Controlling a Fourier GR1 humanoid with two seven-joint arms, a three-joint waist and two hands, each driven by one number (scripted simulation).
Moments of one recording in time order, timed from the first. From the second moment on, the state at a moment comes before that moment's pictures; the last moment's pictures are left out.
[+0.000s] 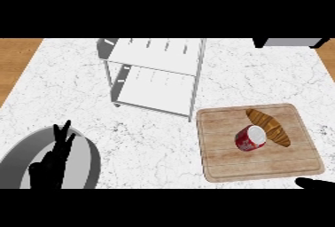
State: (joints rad) left arm 0.20 0.38 -0.26 -1.63 0.13 0.37 0.04; right arm 0.25 -0.77 0.10 -2.22 0.37 -0.30 1.00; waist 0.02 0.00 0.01
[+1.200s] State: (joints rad) left arm 0.22 0.37 -0.28 -1.63 0.14 0.38 0.04; right arm -0.11 -0.48 0.41 -1.91 0.68 -0.03 1.21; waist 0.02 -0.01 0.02
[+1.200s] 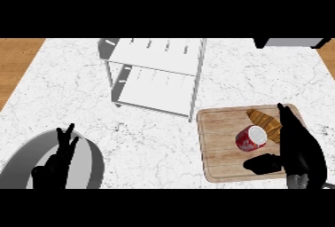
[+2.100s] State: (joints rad) left arm 0.22 0.37 -0.29 -1.62 0.14 0.40 0.04; right arm -0.22 -0.31 0.34 -1.68 0.66 0.12 1.22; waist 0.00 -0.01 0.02
